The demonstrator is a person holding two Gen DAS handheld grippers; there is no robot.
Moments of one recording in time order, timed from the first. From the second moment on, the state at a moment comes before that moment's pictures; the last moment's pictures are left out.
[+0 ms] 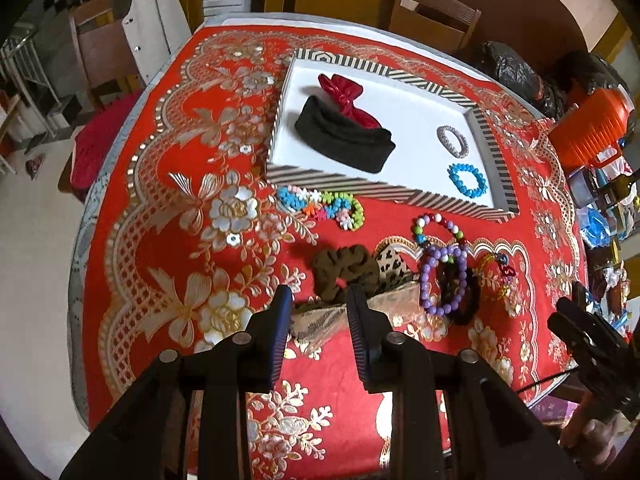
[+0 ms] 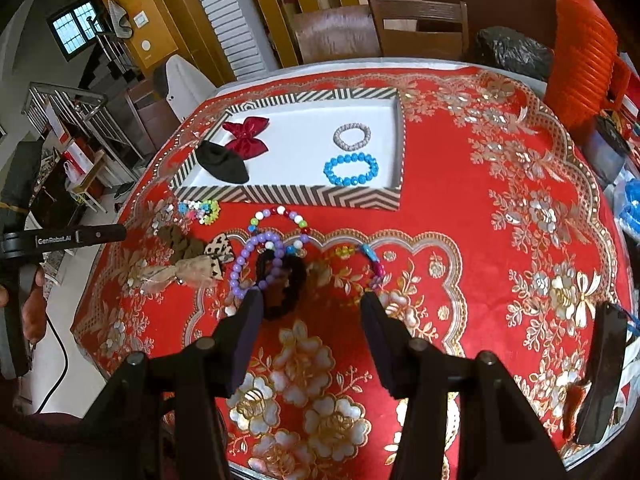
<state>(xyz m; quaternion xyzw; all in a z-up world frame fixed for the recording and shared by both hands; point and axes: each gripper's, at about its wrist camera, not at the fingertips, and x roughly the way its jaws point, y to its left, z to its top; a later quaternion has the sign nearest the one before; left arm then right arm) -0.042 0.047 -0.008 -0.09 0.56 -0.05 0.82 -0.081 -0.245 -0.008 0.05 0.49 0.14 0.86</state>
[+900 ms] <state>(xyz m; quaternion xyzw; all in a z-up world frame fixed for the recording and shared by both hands) 0.002 -0.081 -0.054 0.02 0.61 -0.15 0.78 -0.025 -0.260 -0.071 0.04 0.54 0.12 0.84</state>
